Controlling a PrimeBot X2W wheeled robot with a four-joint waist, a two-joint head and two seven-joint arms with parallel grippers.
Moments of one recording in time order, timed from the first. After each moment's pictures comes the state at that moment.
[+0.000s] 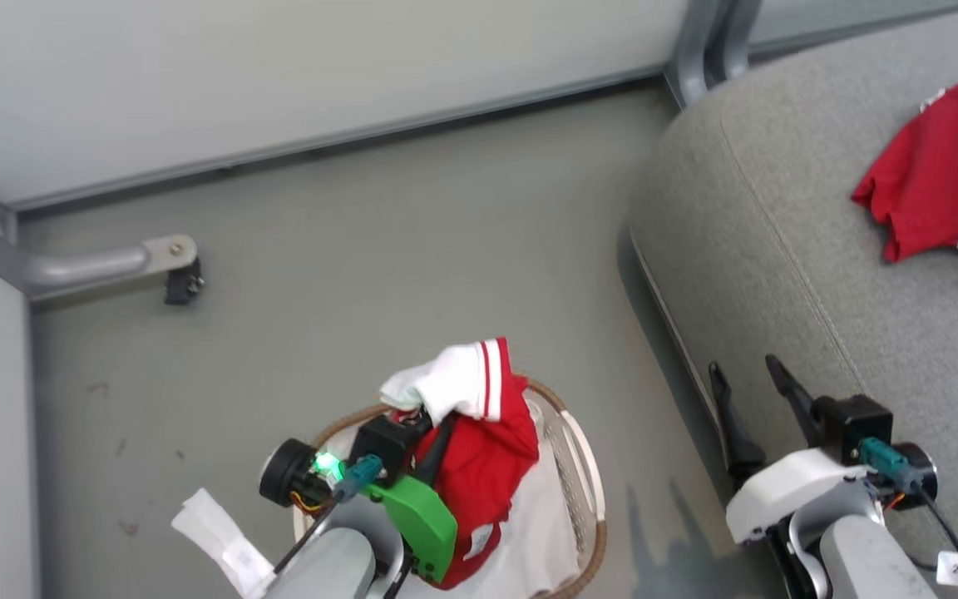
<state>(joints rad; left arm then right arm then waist) -0.40 0.05 -0.66 0.72 -0.31 -0.10 -0.26 -0.21 -0.05 0.04 0.43 0.16 0.13 -0.26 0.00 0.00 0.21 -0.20</state>
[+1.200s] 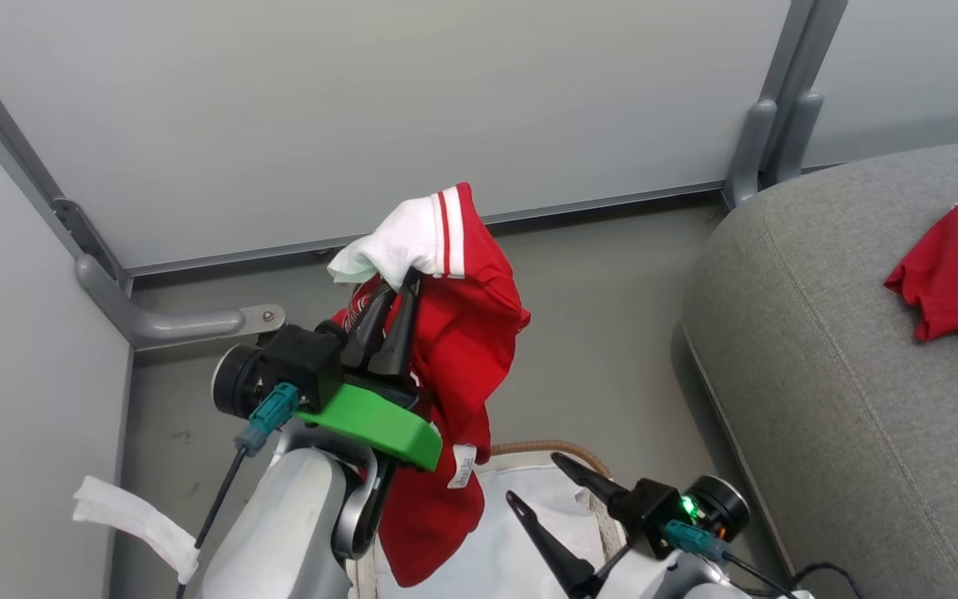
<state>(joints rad) -0.38 0.05 -0.44 0.31 -0.36 -0.10 -0.26 -0.21 -0.09 0.60 0.42 0.23 0.13 -0.26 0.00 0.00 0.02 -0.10</state>
